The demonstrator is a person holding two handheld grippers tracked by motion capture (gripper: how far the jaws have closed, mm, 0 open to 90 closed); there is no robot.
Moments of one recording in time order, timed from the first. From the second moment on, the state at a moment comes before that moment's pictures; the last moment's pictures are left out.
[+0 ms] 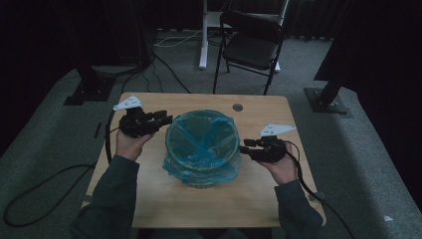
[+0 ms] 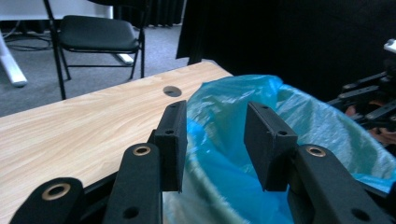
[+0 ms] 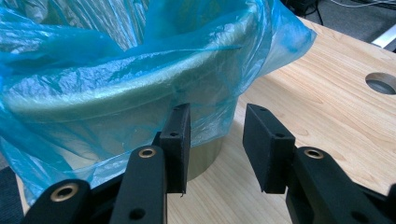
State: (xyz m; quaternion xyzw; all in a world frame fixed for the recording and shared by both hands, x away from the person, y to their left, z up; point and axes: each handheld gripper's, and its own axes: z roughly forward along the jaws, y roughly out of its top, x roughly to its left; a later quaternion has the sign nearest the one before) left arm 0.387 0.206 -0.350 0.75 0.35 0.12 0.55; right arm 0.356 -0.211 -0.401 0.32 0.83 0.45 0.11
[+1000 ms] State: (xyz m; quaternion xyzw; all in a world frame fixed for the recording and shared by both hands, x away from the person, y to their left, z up) left arm 0.397 0.154 -0.336 0.80 0.29 0.10 0.52; right arm 0.357 -0.208 -0.407 0.31 0.83 0.44 0.12
